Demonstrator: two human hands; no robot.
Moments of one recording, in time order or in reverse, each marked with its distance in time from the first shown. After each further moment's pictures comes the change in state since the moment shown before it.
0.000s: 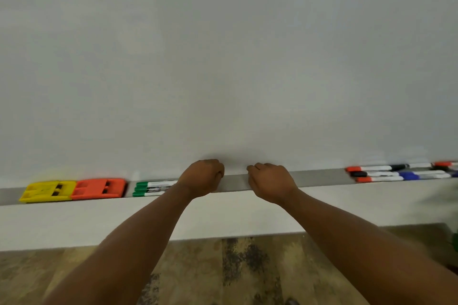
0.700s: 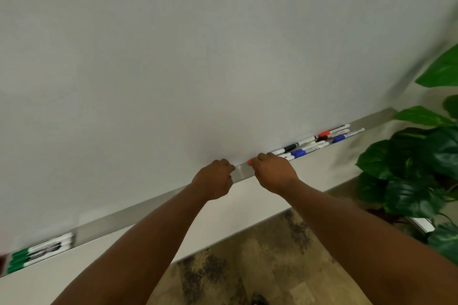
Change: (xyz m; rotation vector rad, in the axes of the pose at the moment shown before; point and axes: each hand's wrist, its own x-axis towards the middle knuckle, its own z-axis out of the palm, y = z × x) left_hand 0.146 0.252 0.078 0.078 -0.172 0.264; right_hand -0.150 0.222 -0.035 -0.056 -0.099 0.373
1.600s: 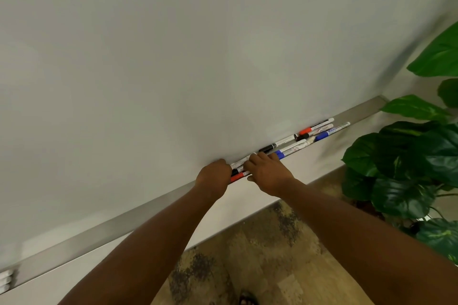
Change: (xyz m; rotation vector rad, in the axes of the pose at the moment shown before) left_hand 0.111 0.064 0.042 0.190 -0.147 -0.134; right_hand 0.014 0.104 0.061 -0.001 -0.091 -0.105
